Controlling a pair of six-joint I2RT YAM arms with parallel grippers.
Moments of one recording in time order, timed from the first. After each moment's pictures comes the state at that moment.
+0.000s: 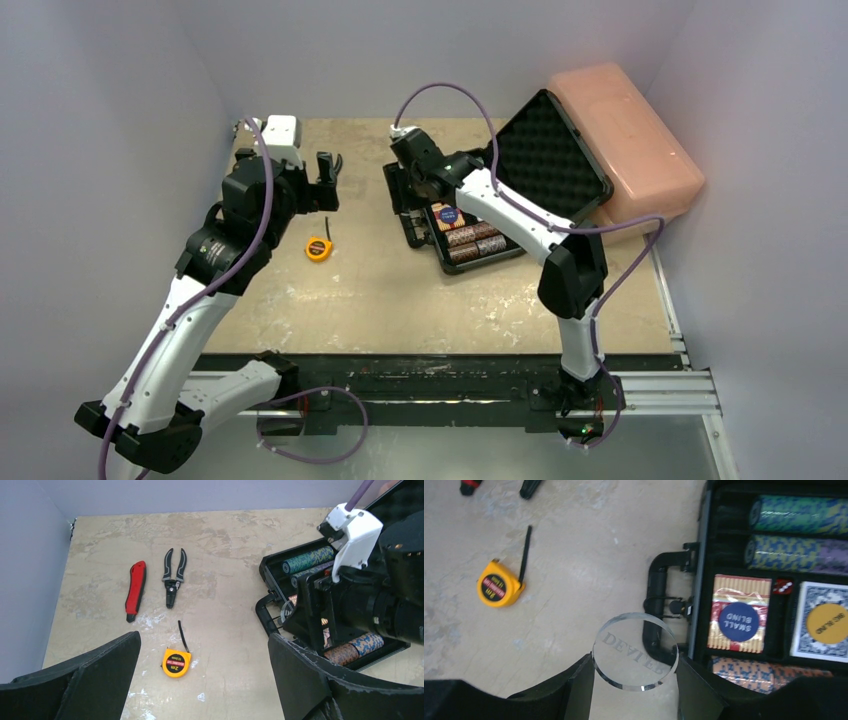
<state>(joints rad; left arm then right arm) -0.48 0.99 1.33 -0.65 -0.38 -0.17 0.79 2.00 1.90 -0.76 0.16 0.37</state>
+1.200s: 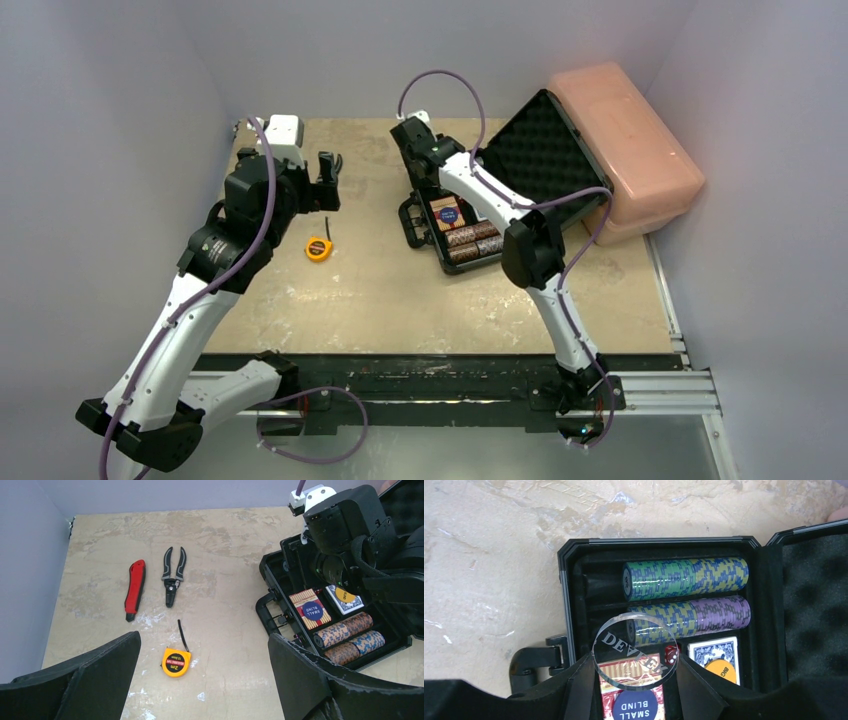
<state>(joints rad) -0.48 1.00 1.33 -0.65 -0.37 -0.17 0.67 2.37 2.28 -0.83 0.54 0.20</state>
